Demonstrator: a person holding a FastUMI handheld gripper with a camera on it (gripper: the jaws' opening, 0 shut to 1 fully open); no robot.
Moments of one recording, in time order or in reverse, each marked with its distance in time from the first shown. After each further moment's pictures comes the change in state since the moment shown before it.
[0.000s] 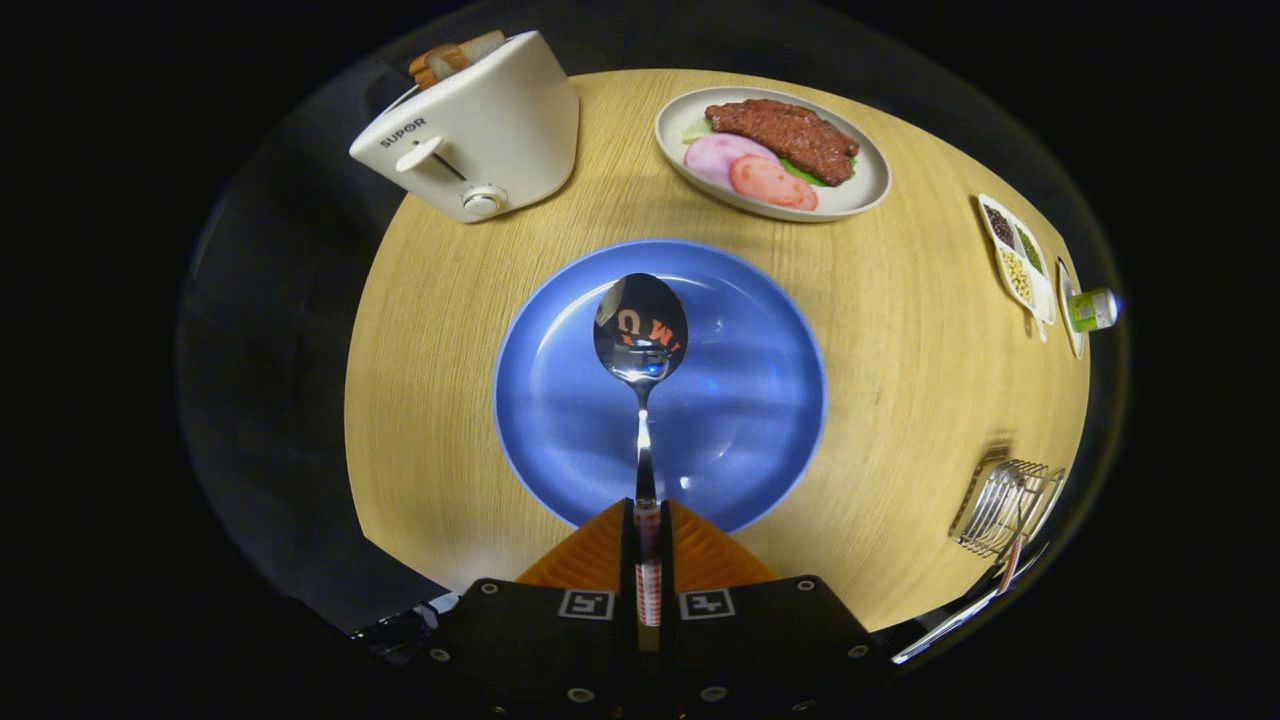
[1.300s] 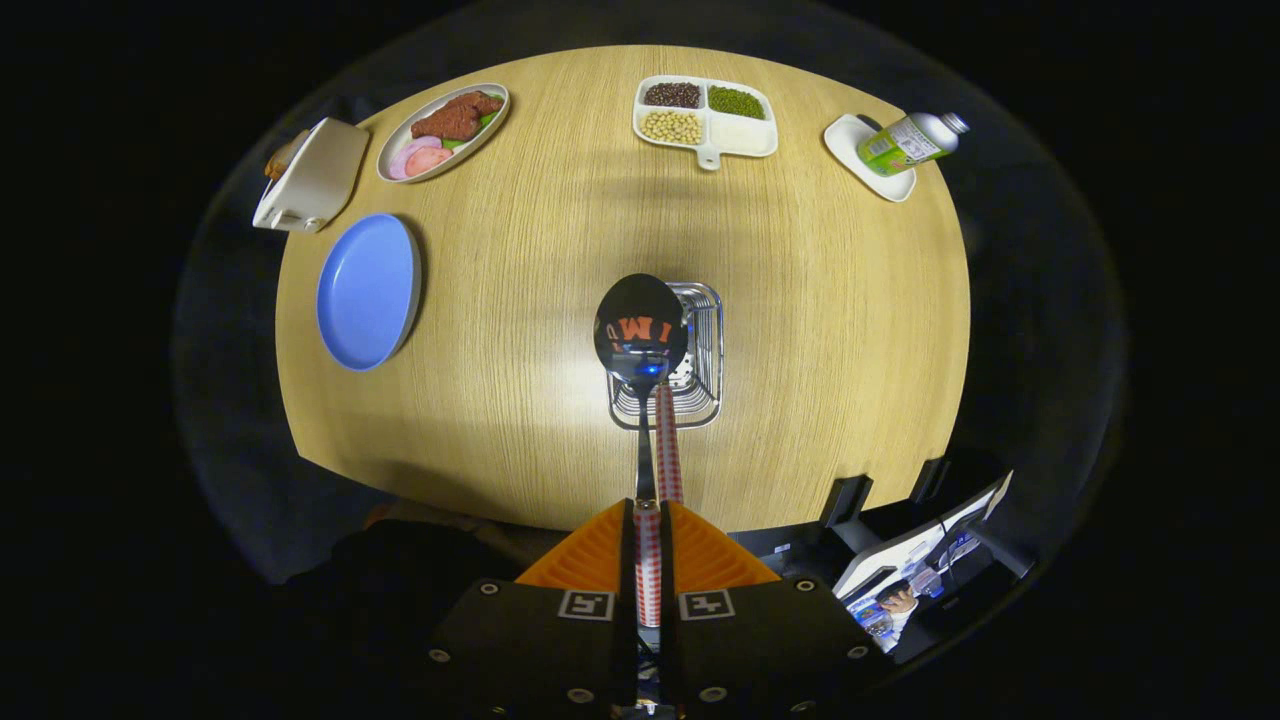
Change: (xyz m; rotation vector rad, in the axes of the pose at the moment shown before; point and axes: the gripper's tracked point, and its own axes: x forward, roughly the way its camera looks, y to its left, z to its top) arm -0.130 -0.278 -0.140 0.147 0.258 -0.111
